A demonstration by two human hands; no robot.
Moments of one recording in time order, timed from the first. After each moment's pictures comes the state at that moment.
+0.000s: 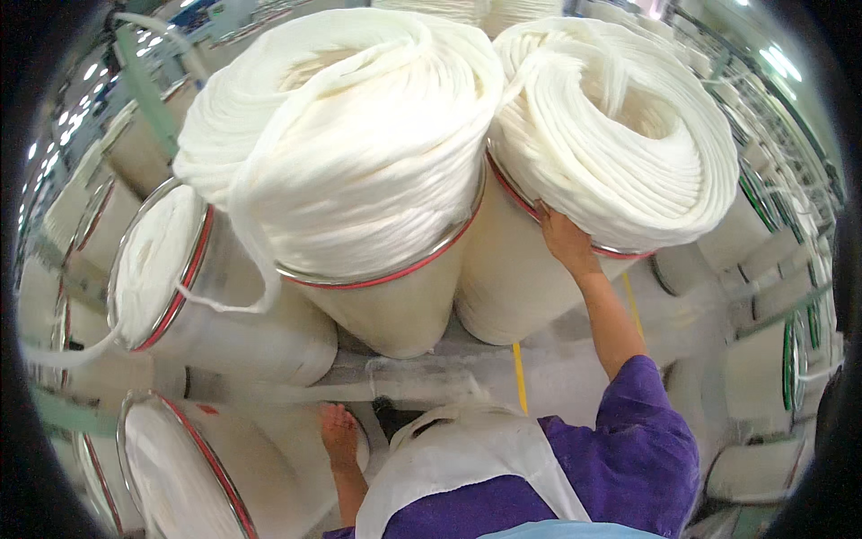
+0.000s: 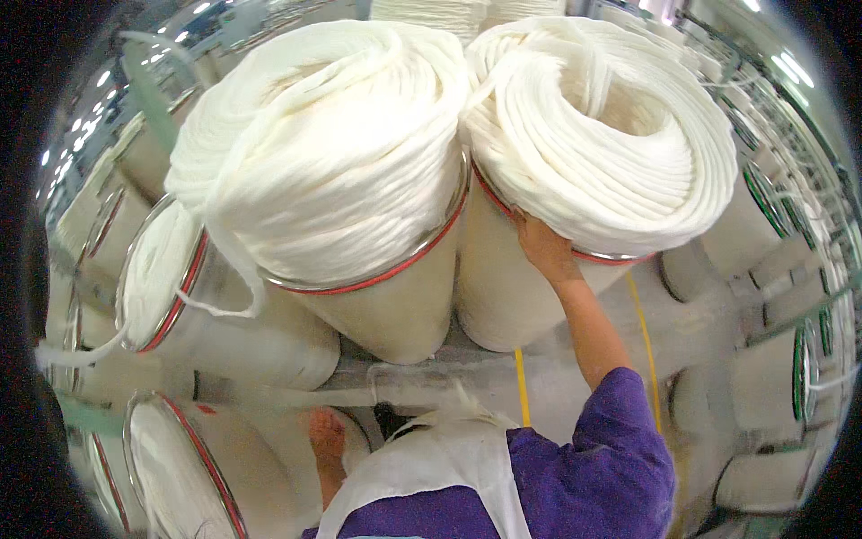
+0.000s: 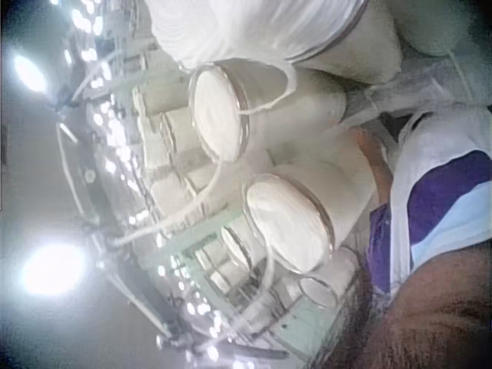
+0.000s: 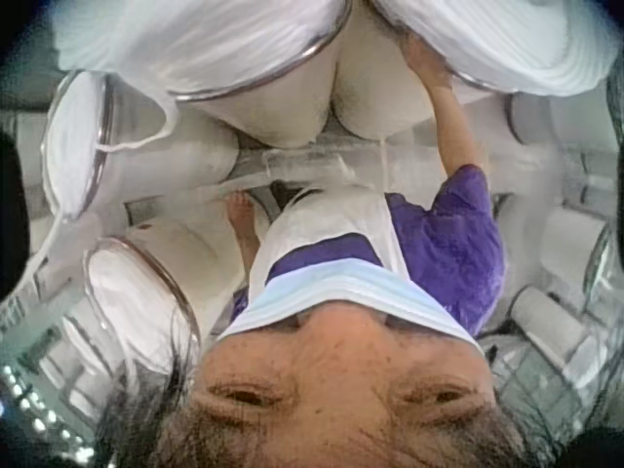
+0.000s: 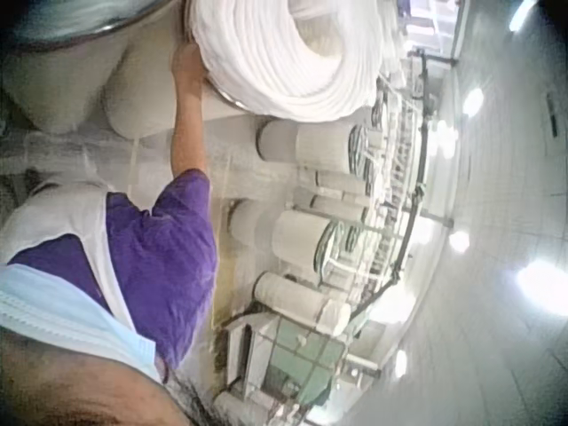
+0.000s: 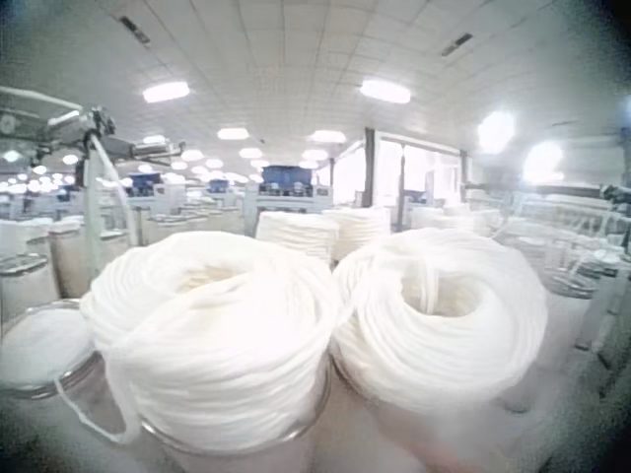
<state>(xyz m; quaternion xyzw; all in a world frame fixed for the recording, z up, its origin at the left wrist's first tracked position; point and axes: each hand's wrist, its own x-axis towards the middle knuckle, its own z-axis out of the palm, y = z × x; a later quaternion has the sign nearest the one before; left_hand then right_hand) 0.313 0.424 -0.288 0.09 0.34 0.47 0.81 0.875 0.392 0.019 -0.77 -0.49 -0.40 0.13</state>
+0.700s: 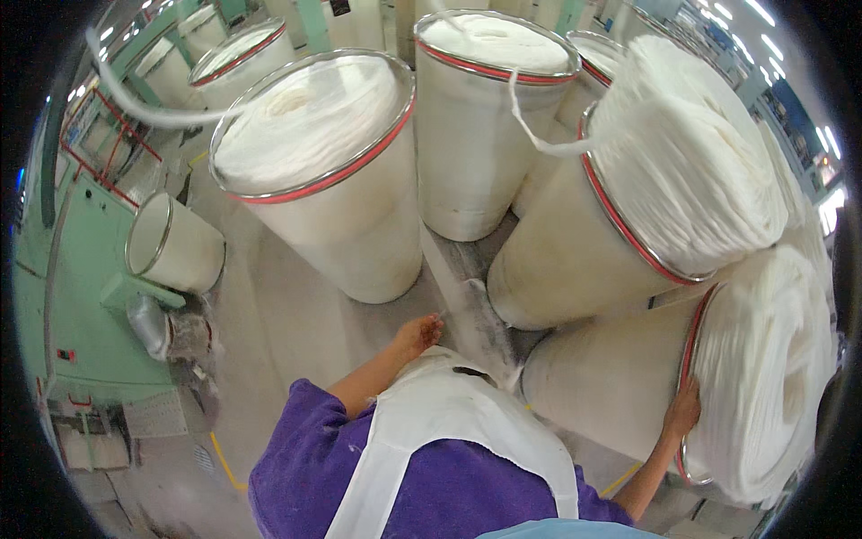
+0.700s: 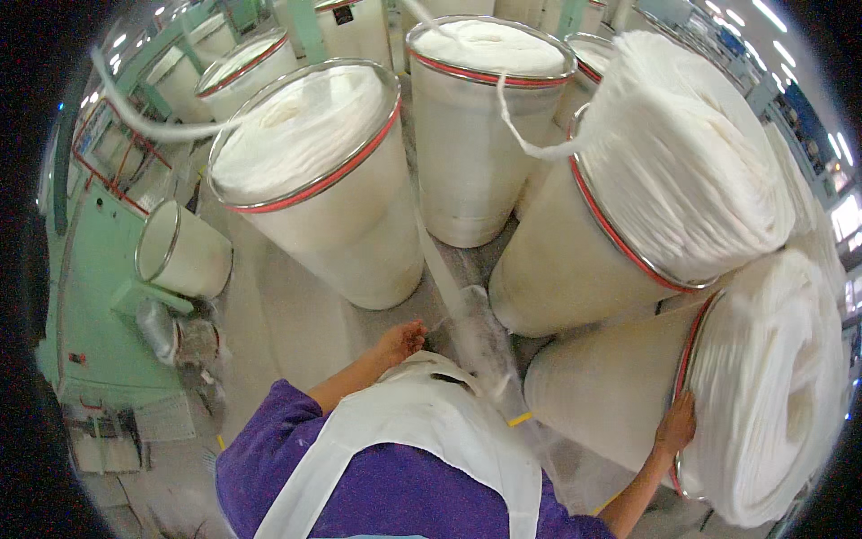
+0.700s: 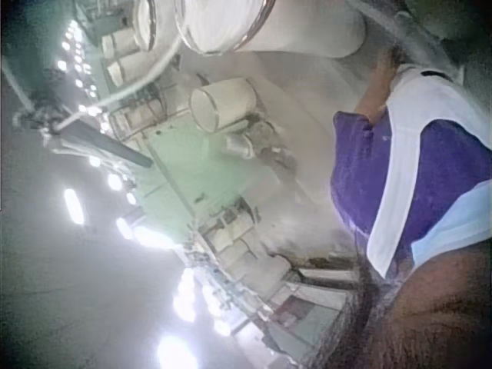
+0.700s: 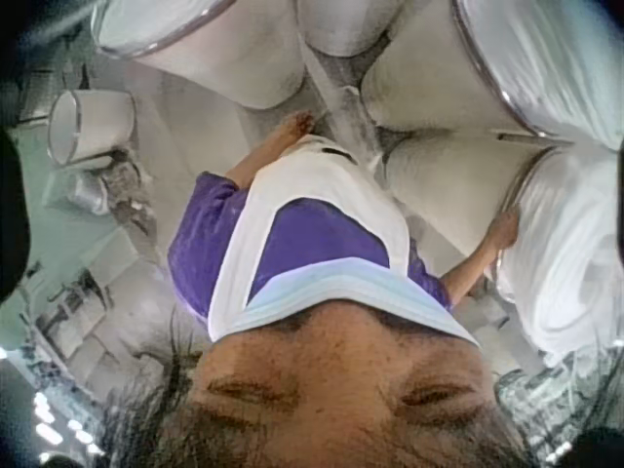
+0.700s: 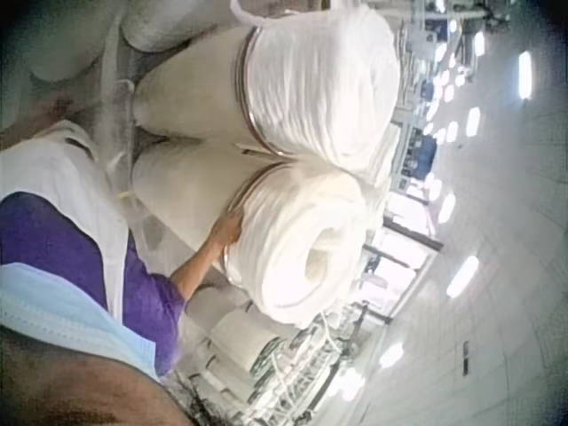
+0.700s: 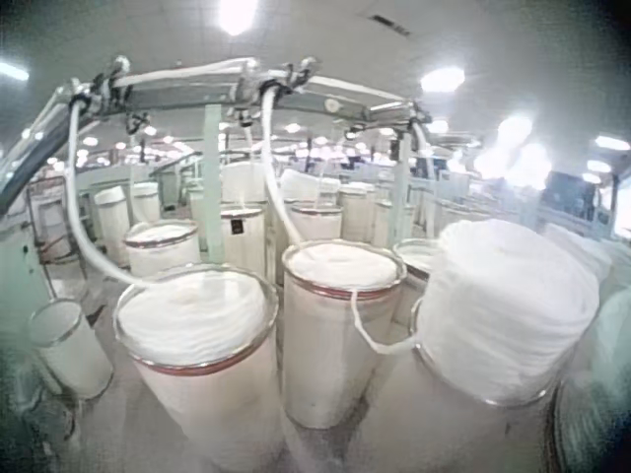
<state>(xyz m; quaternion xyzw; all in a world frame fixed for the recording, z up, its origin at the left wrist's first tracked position) 0.377 0.217 -0.240 -0.06 0.48 0.52 0.71 0.931 0.294 -0.022 -0.78 -0.61 -0.12 0.08</state>
